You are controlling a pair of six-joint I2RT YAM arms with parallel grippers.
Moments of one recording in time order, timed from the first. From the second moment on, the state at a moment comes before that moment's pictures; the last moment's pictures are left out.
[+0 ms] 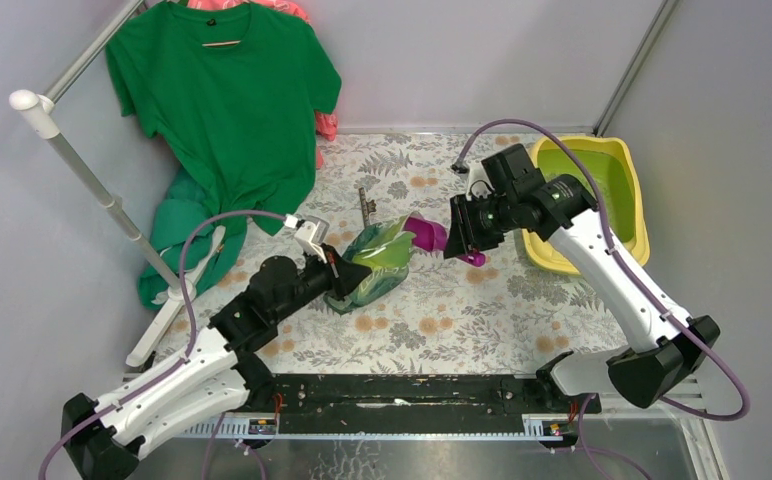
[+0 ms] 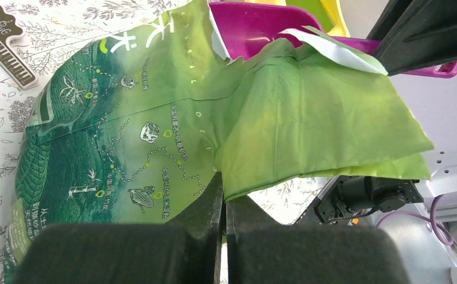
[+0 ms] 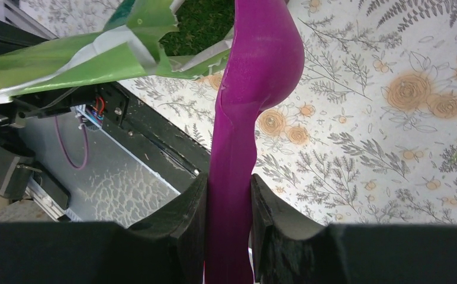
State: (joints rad) left arm -0.78 0.70 0.51 0.00 0.06 -0.57; right arm 0.55 1.35 1.49 -1.13 -0.37 0.28
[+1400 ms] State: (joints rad) left arm -1.17 0.60 0.52 -0.25 -0.22 -0.57; right arm 0.75 1.19 1.21 -1.27 -0.42 0.41
